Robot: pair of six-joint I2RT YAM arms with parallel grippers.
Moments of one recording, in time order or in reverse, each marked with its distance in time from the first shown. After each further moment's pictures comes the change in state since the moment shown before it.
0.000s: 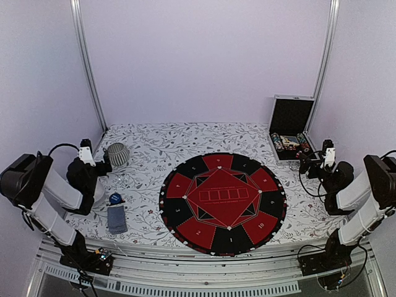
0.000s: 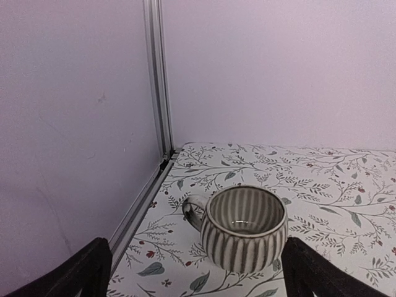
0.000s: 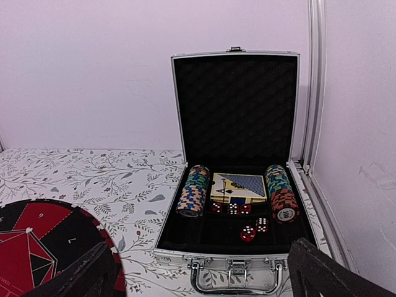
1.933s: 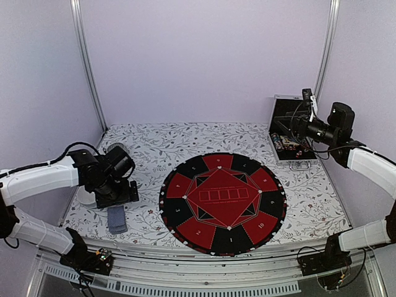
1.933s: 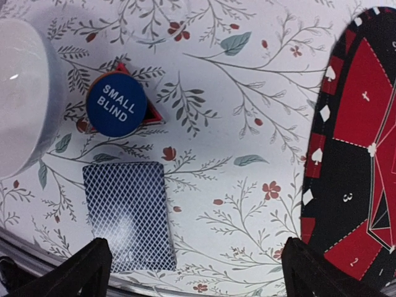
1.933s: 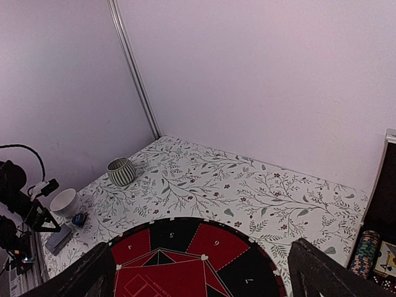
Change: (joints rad) left arm -0.661 -0.338 0.632 -2.271 0.040 -1.005; right arm 0.246 -0.314 0.667 -1.071 -0.422 0.121
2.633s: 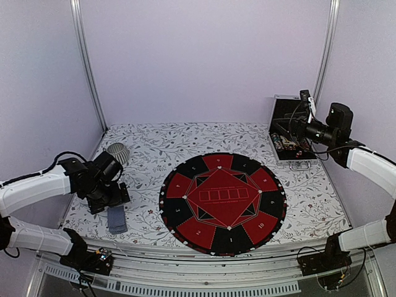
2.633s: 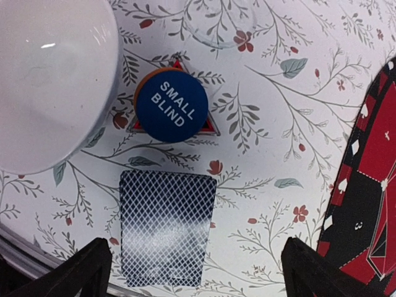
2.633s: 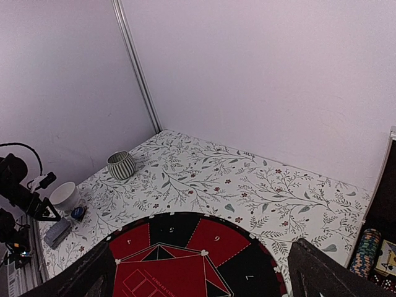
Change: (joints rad) left arm 0.109 -0.118 -0.141 0.043 -0.002 -0.056; right arm 0.012 0.006 0.001 -0.028 0.002 -0.034
